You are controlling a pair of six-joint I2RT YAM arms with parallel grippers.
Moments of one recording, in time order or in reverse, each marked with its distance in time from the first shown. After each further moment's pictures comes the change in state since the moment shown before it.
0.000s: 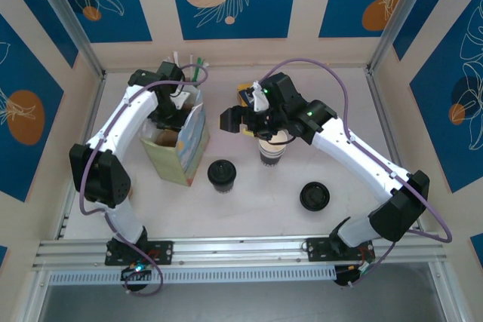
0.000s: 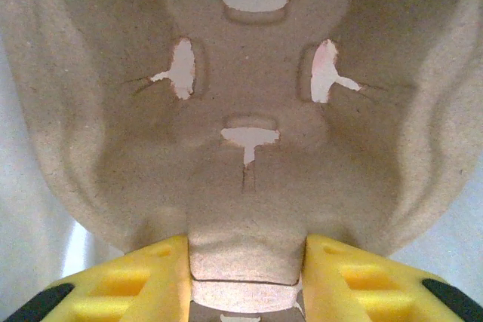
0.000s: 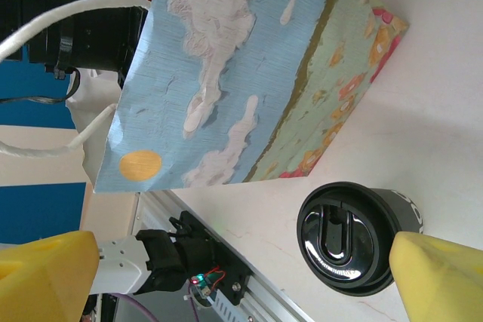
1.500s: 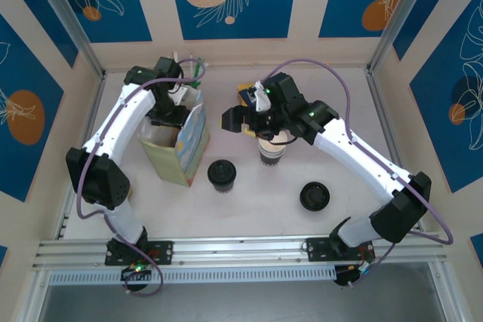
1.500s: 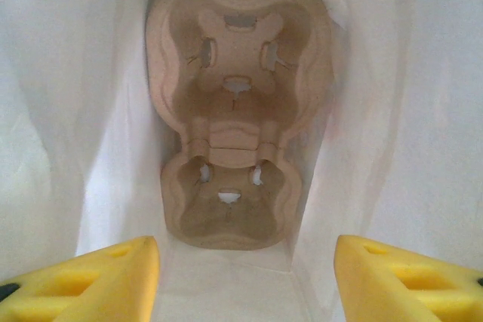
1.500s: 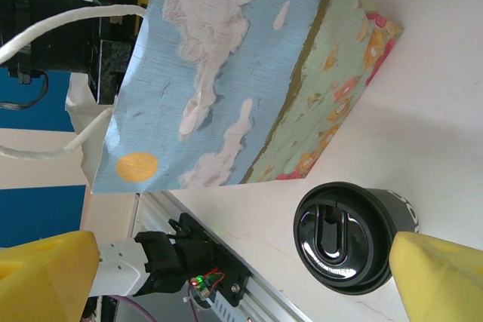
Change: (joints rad) left arm -0.005 -0.018 0.058 -0.037 -0.007 -0.048; right arm -0.010 -0.013 -0.012 0.003 0.000 0.000
